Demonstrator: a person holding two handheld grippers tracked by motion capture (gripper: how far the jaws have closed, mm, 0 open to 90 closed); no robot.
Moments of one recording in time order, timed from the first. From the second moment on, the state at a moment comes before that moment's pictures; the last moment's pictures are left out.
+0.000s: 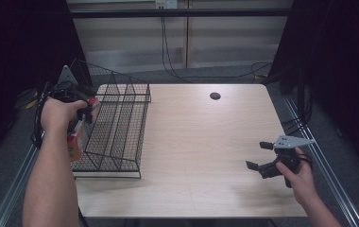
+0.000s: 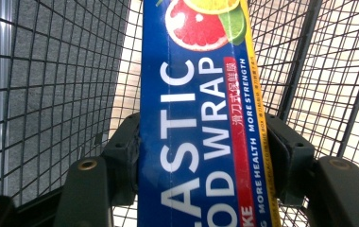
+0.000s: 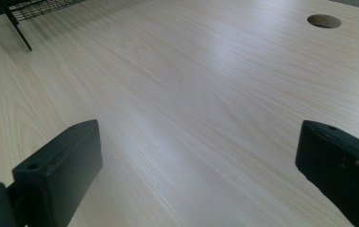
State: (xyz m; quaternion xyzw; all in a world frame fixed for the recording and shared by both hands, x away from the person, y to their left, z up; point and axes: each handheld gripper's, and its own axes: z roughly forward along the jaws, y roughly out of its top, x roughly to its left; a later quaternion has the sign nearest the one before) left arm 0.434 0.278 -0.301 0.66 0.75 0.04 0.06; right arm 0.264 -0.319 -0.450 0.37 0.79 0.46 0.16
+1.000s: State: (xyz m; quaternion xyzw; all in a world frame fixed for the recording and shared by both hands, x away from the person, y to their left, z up) left arm 0.427 0.249 -0.269 0.67 0.73 0.05 0.13; right arm 0.261 -0.320 -0.447 0.37 0.79 0.46 0.16
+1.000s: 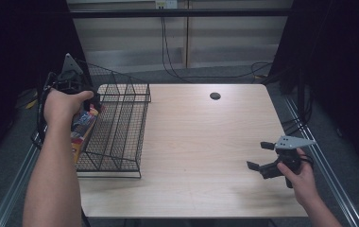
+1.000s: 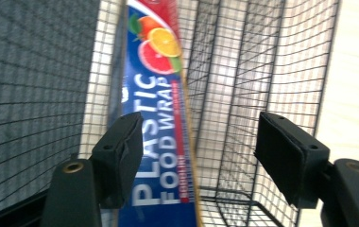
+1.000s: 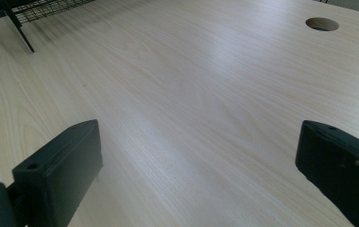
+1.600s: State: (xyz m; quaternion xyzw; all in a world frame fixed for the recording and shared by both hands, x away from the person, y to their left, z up) left arm 0.423 0.215 -0.276 0.70 0.69 0.02 0.18; right arm 0.260 -0.321 -0.446 0.37 0.79 0.46 0.16
